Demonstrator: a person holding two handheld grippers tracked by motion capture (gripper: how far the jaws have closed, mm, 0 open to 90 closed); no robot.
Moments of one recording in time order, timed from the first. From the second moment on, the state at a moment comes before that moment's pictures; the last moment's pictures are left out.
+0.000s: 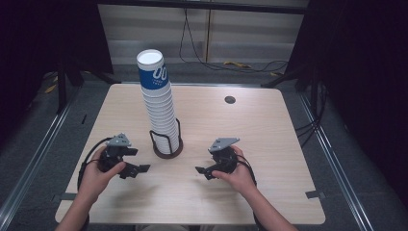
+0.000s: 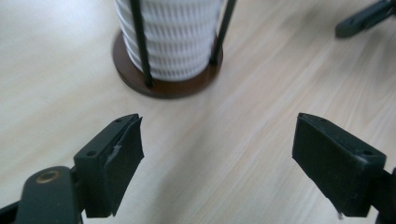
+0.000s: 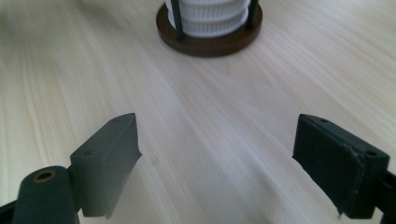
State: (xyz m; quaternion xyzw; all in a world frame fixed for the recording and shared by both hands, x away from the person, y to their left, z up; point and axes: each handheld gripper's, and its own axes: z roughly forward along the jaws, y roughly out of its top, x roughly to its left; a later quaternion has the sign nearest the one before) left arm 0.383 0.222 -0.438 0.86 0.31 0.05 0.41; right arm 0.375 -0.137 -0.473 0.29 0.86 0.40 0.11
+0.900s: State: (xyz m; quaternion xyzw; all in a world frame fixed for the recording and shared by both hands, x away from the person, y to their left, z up) left arm 0.418 0.217 -0.318 0.85 0.30 0.05 0.43; right arm 0.403 -0.104 -0.416 0.26 0.86 0.43 0.10
